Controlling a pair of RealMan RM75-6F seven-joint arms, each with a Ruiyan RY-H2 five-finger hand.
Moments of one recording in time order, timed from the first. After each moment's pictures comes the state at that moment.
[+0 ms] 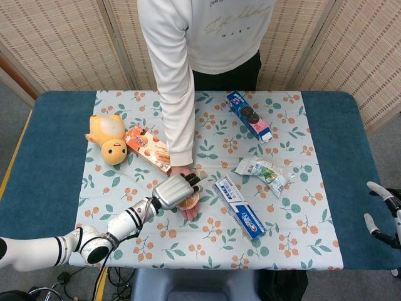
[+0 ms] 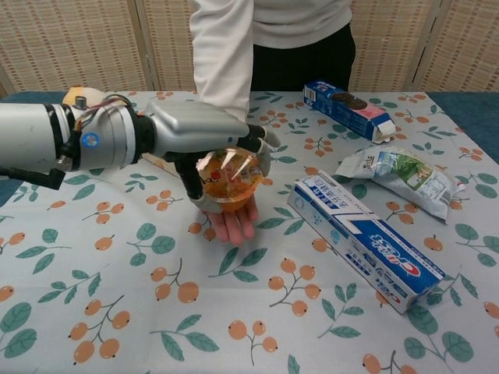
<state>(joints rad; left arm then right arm) -1.00 -1.49 -0.17 -1.53 1.30 0.71 0.38 -0.01 -0.92 0.04 -1.67 -1.56 1.57 0.24</state>
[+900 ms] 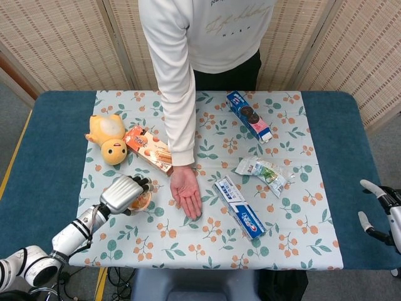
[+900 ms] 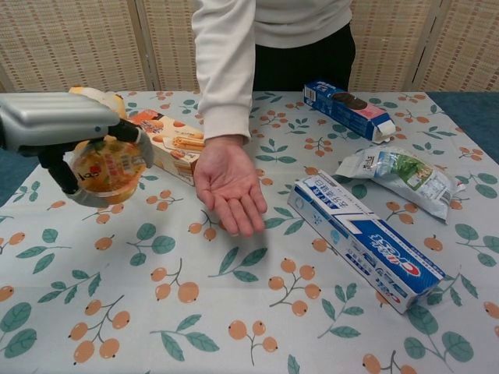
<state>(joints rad) -0.79 -1.21 -0.01 -1.67 1.39 0.90 0.28 0.01 -0.93 0.05 -1.67 -1.57 1.55 0.24</state>
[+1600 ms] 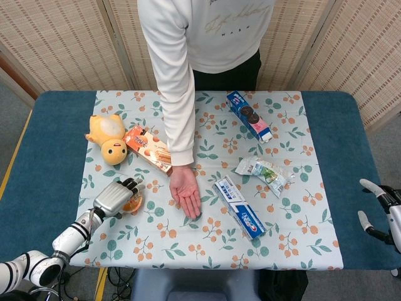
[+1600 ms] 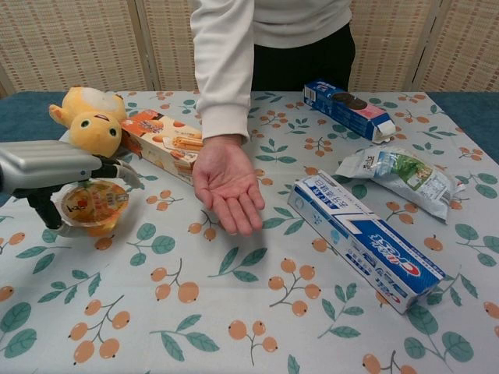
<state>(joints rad) -0.74 -1.30 0.02 -1.56 1.25 0.83 0.34 0.02 -0.92 0.05 -1.68 -1.57 1.55 0.23</state>
